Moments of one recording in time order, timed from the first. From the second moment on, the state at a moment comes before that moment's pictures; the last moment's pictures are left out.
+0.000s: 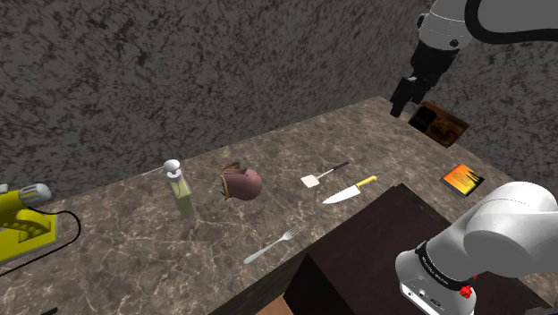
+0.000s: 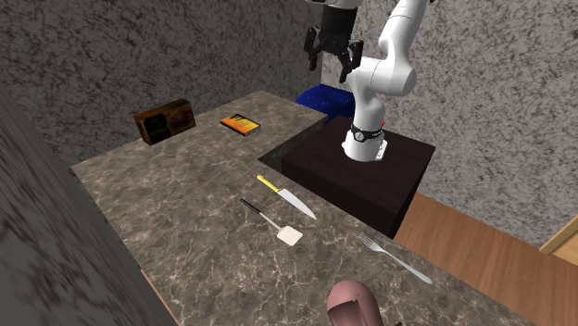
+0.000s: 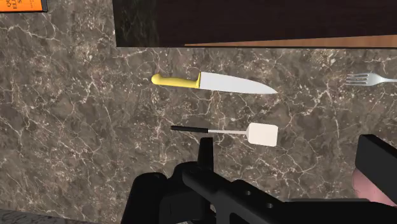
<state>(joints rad) 0.00 -0.76 0.01 -2.39 -0.12 1.61 0.02</state>
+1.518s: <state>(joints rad) 0.15 -0.26 -0.40 -2.64 -0.29 2.39 -0.87</state>
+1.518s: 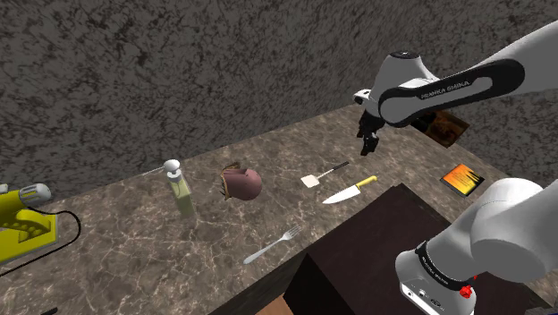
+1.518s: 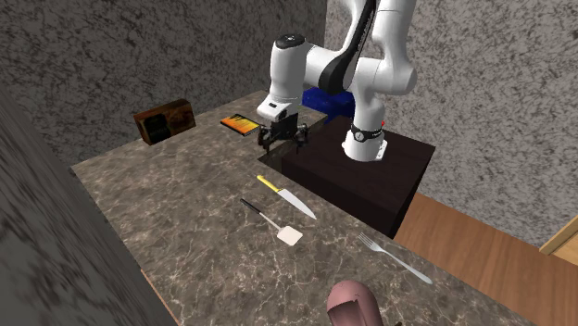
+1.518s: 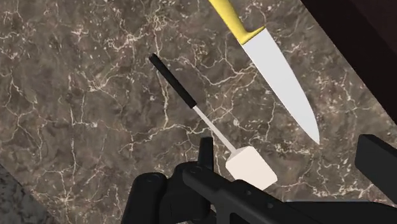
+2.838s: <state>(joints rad) 0.02 0.52 -0.21 -2.35 0.14 2.87 -1.80</state>
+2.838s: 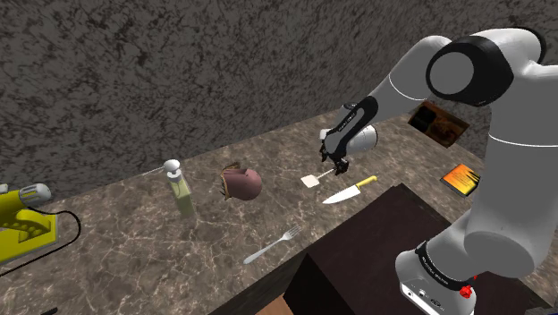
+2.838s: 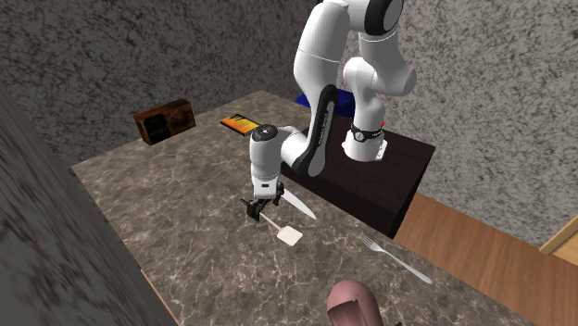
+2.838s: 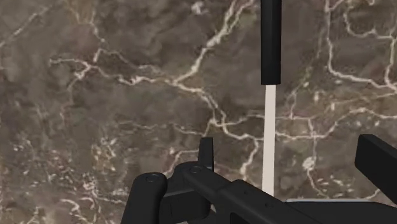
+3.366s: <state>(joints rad) -0.01 0.59 -0.18 -2.32 0.15 2.91 -1.82</state>
